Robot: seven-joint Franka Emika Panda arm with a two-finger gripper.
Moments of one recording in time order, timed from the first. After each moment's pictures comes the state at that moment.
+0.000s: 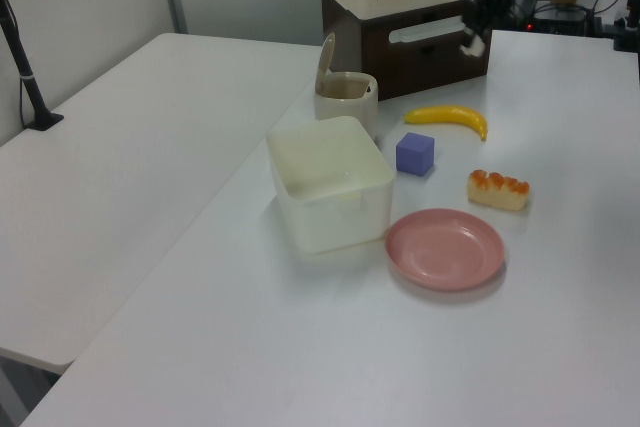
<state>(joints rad) -0.05 -0.10 -0.14 -1.99 0.17 2.19 0.22</state>
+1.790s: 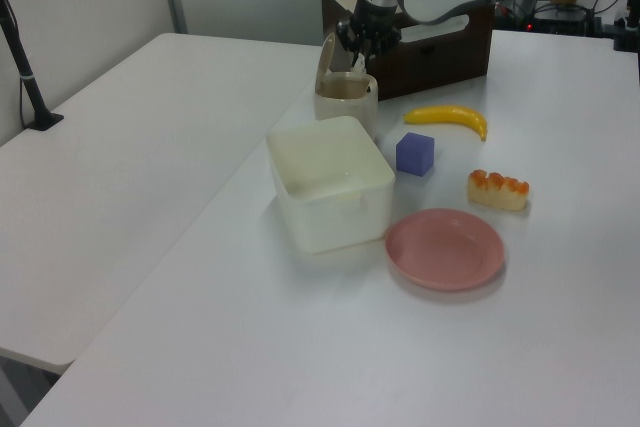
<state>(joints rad) 0.08 0.56 -0.14 -1.28 -0.21 2.23 1.18</state>
